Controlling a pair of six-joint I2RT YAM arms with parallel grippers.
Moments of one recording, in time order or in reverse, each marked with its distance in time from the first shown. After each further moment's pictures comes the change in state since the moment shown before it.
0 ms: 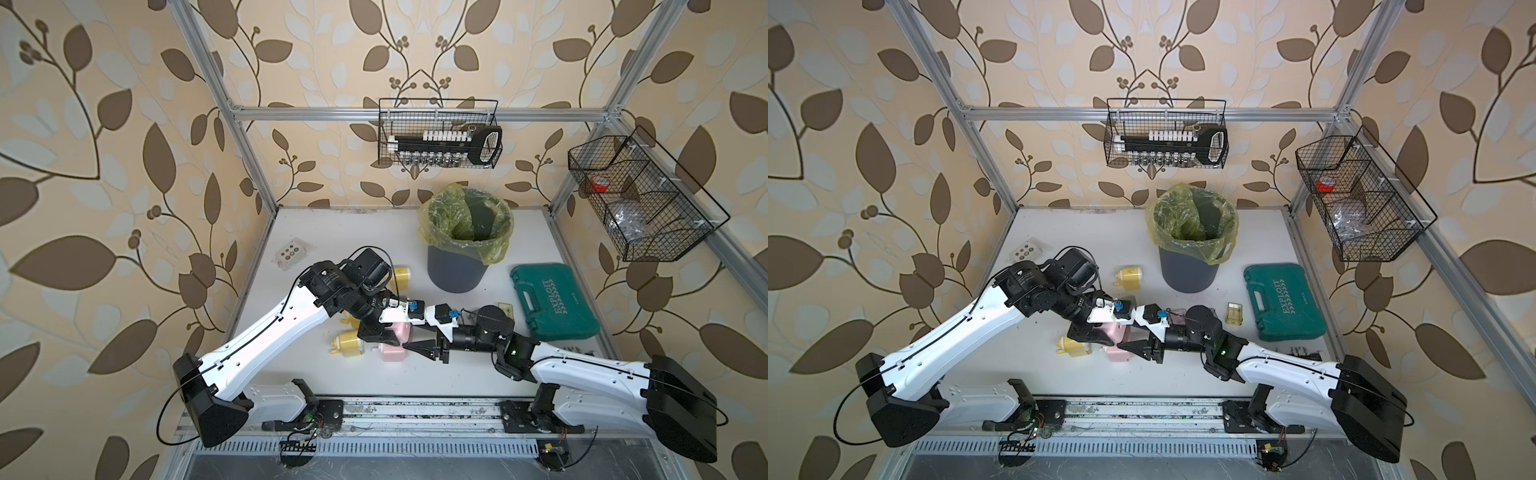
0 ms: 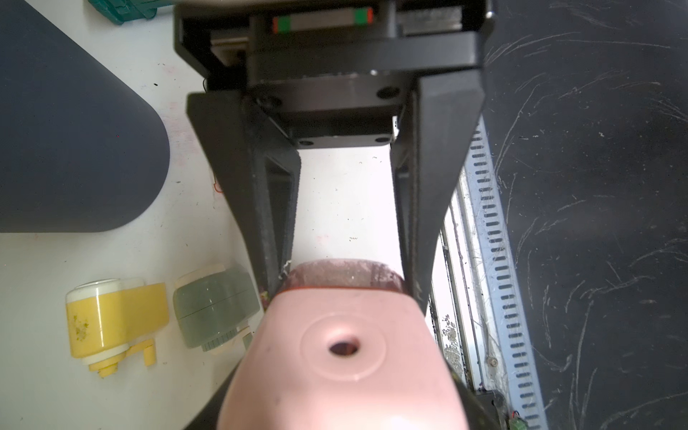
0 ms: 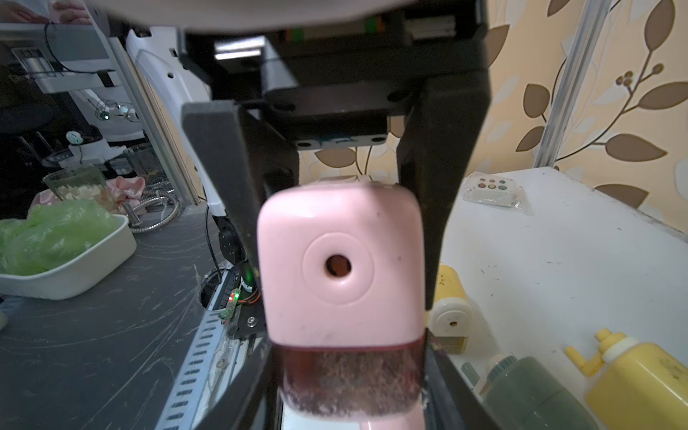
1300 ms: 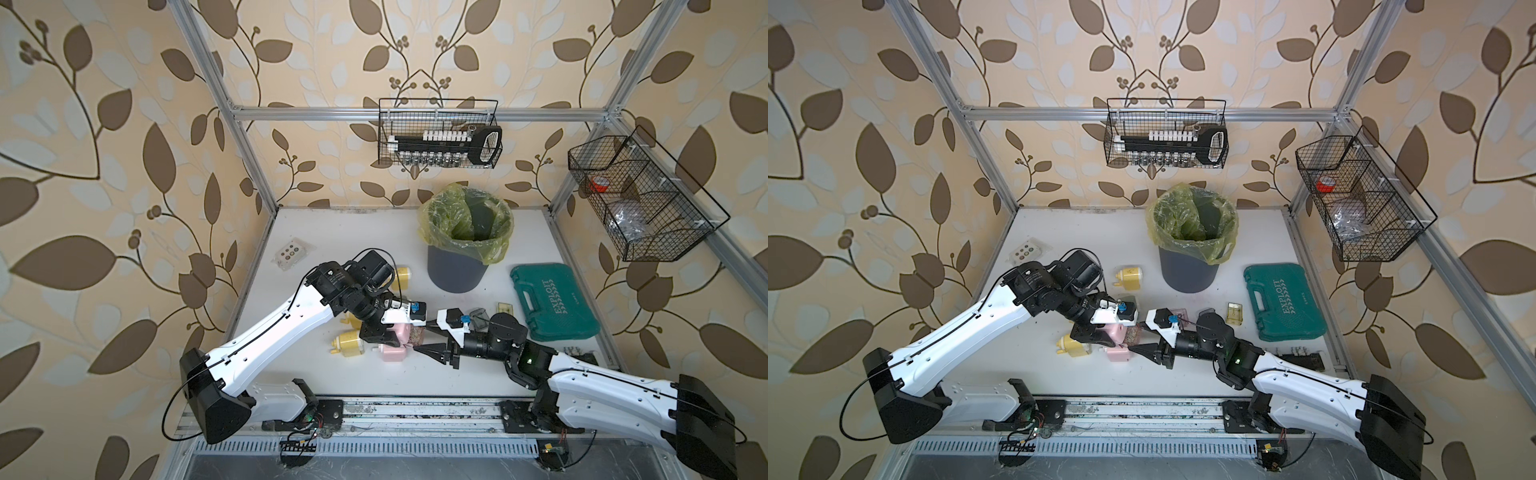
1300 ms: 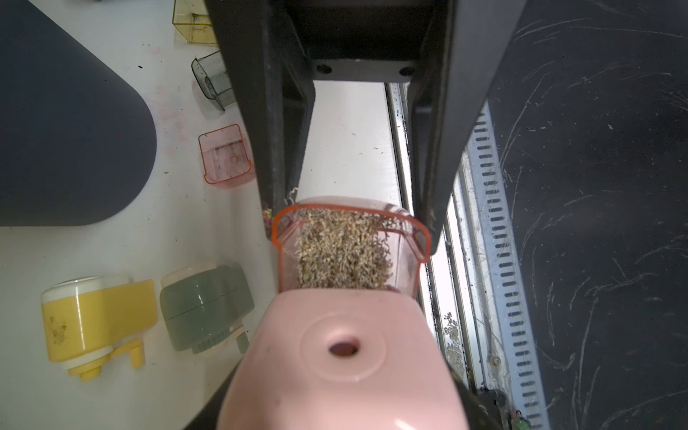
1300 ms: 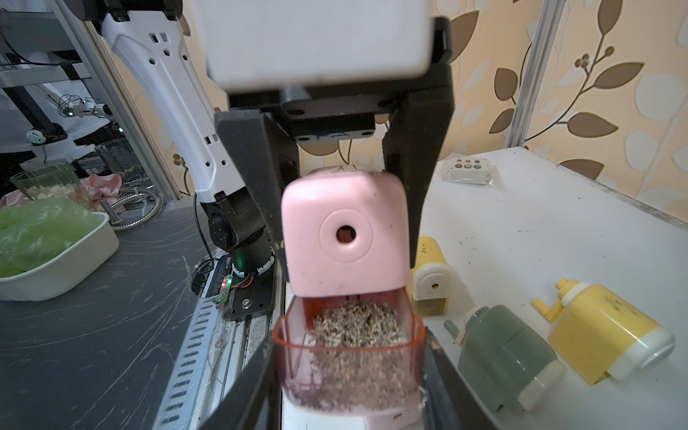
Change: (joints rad) left arm -0.001 0.021 -0.031 0.024 -0.012 0.002; right arm 0.005 -0.183 -0.063 -0.150 0.092 0.008
